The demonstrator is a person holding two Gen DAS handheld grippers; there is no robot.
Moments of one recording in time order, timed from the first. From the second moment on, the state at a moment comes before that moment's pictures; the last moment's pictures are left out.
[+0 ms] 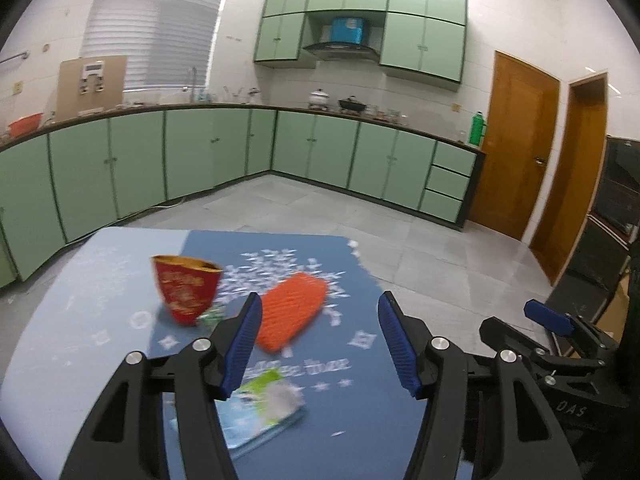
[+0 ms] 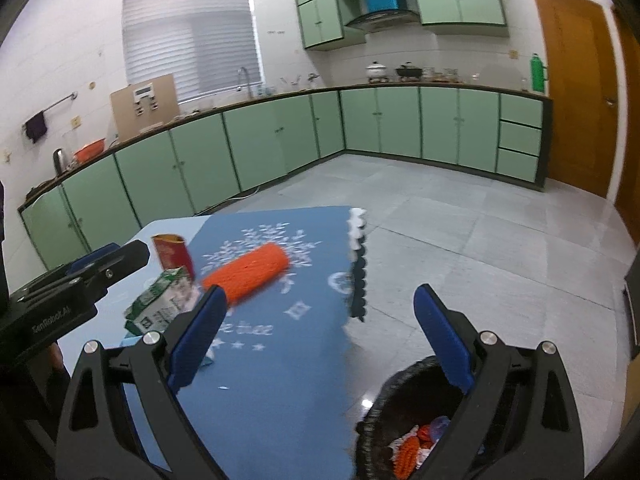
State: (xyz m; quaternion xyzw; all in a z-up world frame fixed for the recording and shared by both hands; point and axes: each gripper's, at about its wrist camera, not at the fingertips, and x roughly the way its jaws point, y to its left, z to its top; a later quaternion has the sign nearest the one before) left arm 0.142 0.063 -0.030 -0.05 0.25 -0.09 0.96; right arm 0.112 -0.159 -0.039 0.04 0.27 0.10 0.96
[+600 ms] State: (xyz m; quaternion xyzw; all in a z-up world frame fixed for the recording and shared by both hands) left arm 0.119 0.199 -0.073 -0.05 0.27 0.05 0.96; right arm 0.120 -0.038 -0.076 0.00 0.31 0.20 0.93
